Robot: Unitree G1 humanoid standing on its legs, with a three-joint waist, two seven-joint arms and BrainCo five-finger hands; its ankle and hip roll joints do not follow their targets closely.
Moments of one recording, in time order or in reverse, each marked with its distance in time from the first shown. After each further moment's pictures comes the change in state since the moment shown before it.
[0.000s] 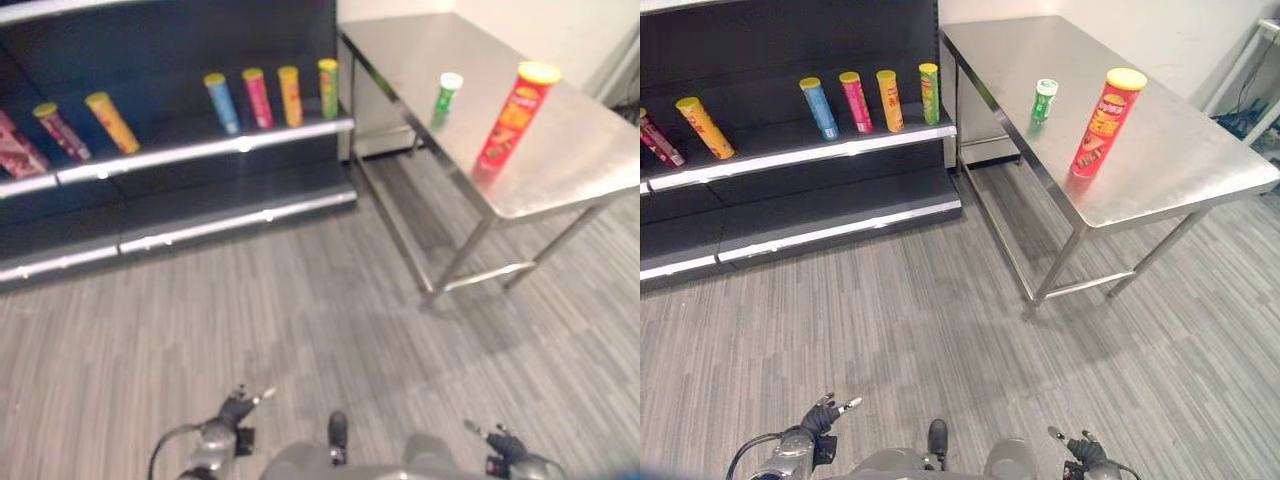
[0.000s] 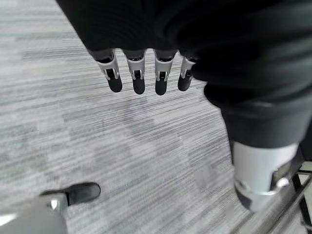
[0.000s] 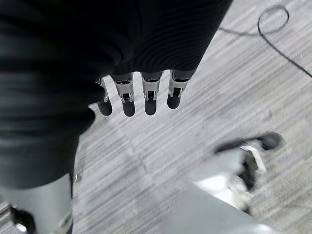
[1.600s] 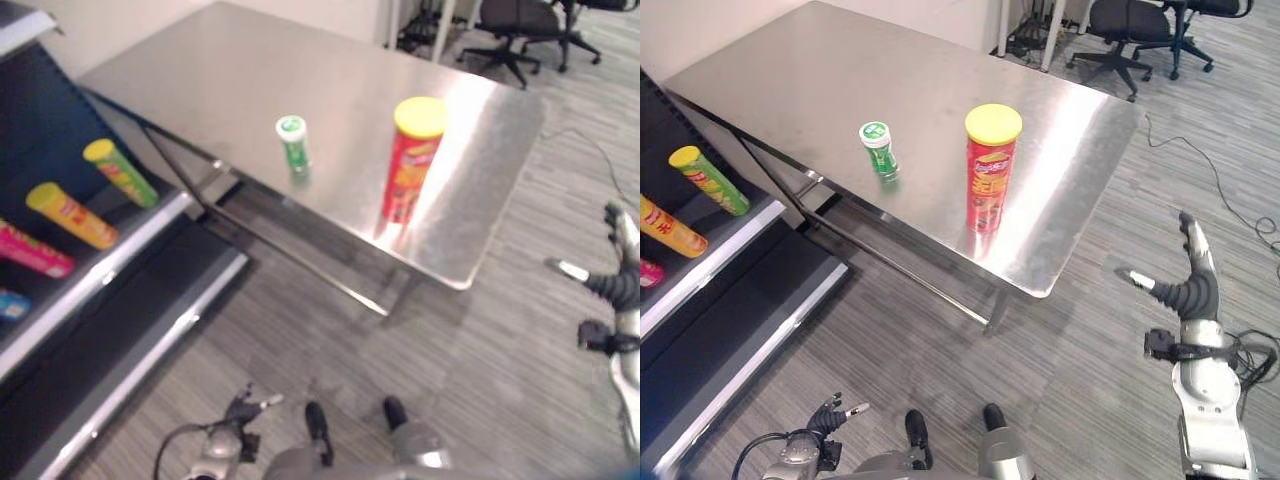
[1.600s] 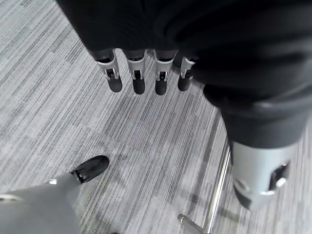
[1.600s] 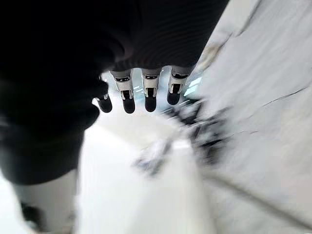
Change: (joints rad) left arm 0.041 -0.033 0.041 -0.074 0.157 -0.023 0.002; right arm 0.091 -0.375 -0.286 -1.374 -0.252 -0.145 -0.032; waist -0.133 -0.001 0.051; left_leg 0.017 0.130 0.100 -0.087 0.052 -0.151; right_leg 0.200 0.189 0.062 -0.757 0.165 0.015
